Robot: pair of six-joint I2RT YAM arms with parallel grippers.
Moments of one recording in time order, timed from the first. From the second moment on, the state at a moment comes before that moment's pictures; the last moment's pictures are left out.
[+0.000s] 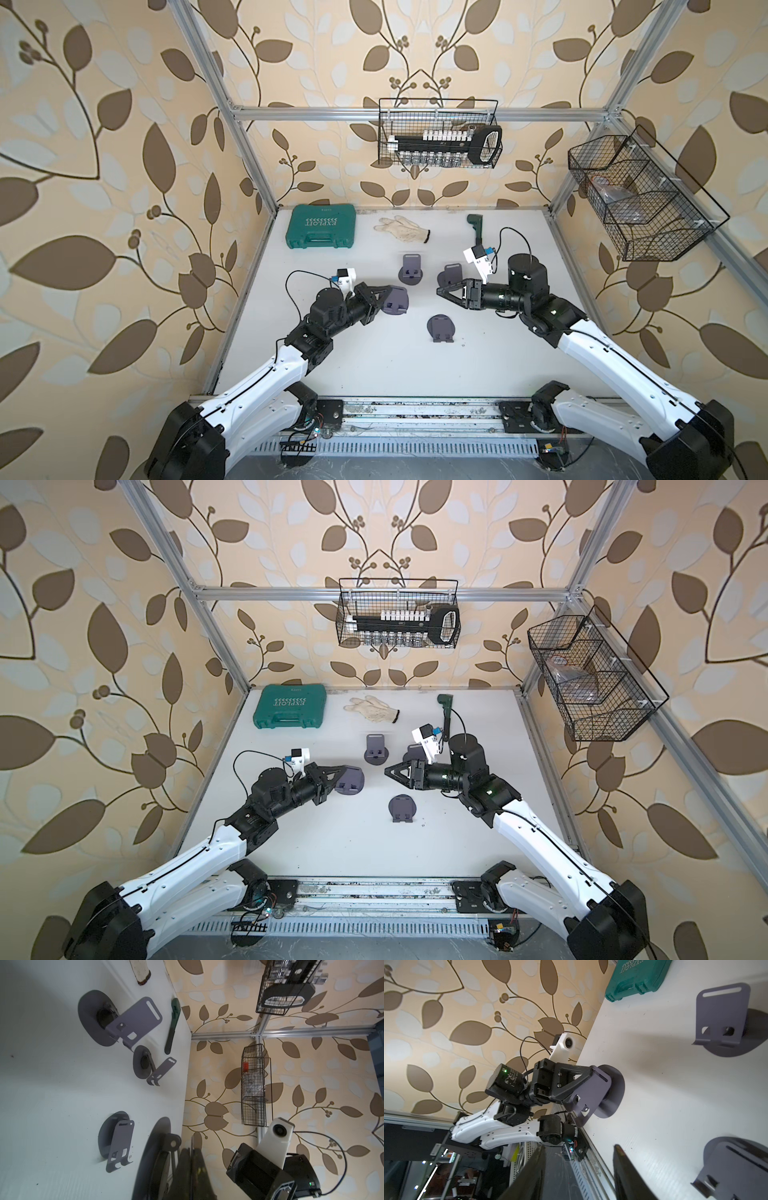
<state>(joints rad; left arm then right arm) -0.52 0.87 0.40 0.30 0.29 -1.46 0.49 1.03 0.77 -0.15 -0.67 0.76</state>
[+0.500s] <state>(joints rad) -0.52 0.75 0.40 0.28 0.22 -1.56 0.62 1.18 0.60 0.25 -0.65 0.92</state>
